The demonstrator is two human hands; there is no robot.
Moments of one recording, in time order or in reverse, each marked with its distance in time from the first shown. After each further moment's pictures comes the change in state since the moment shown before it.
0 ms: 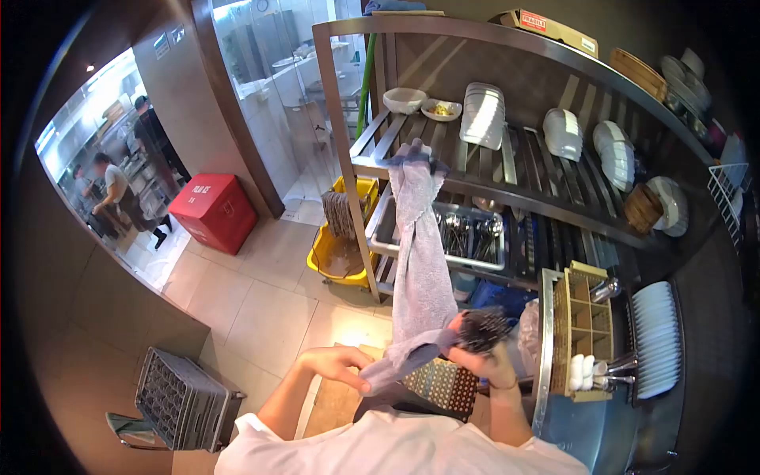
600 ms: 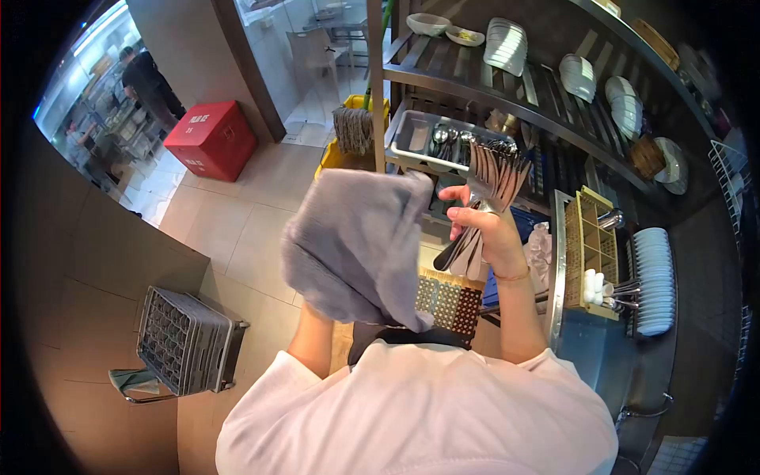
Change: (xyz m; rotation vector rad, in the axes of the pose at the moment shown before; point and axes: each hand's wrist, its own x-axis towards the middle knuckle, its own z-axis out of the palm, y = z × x) left_hand -0.076 -0.040 0.063 -0.887 0.937 0.605; right_hand -0.001 -0.018 0.122 -0.144 -0.015 0.070
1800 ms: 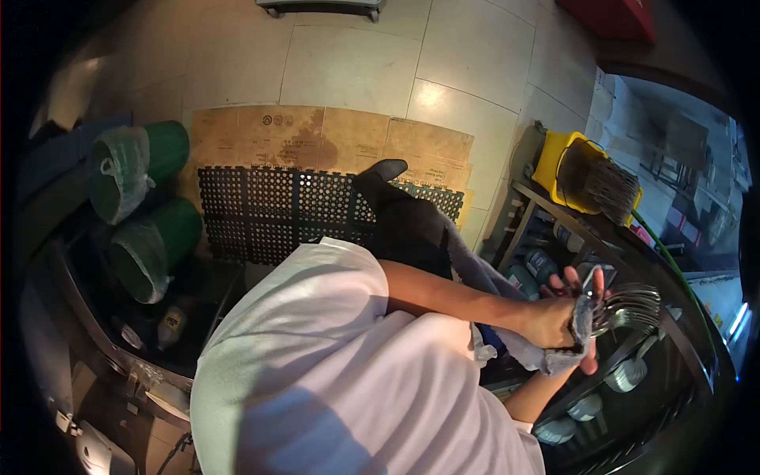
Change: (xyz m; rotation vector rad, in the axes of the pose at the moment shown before) left_hand -0.053 0.044 -0.098 0.198 0.345 0.615; right_hand 0.088 0.194 0.240 0.045 -0.963 0.709
